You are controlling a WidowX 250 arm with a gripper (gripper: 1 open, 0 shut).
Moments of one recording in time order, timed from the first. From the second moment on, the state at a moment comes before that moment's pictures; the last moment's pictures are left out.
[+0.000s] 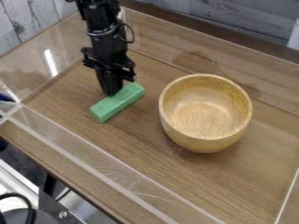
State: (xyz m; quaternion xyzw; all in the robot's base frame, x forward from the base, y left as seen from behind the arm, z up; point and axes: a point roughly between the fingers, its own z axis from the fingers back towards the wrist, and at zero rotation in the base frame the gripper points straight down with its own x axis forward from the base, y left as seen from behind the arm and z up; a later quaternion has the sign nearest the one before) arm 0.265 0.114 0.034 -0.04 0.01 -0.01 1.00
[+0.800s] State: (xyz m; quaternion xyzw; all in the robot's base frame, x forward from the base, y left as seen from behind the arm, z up) arm 0.263 0.100 0.080 -0.07 -0.02 -0.01 1.00
